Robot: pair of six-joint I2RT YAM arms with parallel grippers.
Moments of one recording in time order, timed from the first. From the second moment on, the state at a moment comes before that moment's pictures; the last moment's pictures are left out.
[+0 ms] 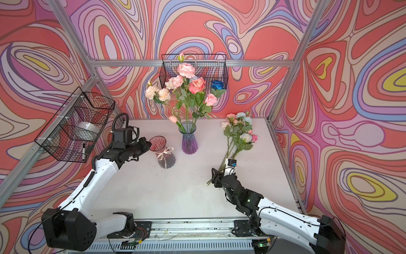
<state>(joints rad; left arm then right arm) -0.13 1.21 1.06 -0.58 0.18 -0.63 0.92 0.79 0.37 -0.03 0.54 0.69</state>
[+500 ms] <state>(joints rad) -0.48 1.14 1.09 -0.77 0.15 -0.61 0.92 0.77 0.36 -0.08 0.58 0.70</state>
